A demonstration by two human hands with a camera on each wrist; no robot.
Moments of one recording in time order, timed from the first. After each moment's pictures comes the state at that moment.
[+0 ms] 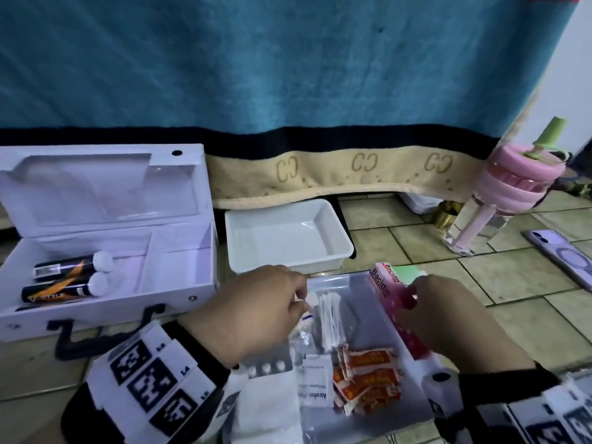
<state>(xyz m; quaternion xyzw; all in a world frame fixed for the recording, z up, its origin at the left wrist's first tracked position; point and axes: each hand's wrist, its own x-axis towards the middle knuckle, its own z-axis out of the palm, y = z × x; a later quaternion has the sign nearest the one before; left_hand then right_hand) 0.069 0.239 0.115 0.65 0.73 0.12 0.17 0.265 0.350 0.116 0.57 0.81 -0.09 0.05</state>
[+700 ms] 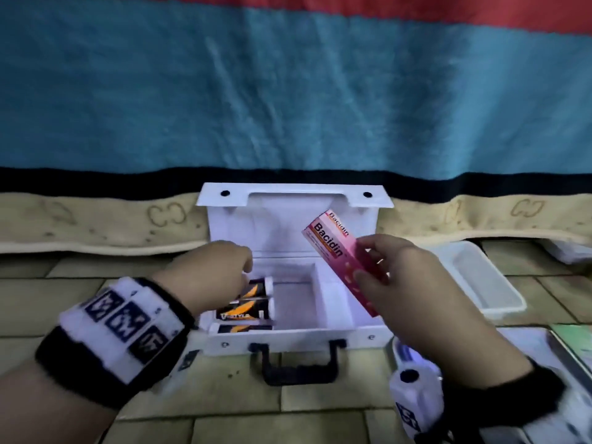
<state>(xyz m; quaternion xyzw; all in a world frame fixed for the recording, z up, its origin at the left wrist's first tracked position) -0.189 0.119 0.136 0.50 0.86 -0.01 0.11 0.024 0.223 0.168 0.34 0.88 -0.28 -0.19</state>
